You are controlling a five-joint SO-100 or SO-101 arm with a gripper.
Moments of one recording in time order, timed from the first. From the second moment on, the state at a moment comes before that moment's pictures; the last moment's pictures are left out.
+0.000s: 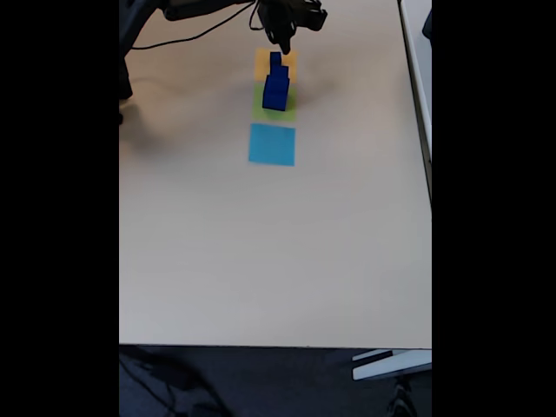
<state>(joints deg) -16.2 50.3 44.5 71.7 85.3</state>
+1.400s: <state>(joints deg) 15.3 78.2 74.4 70.1 64.4</state>
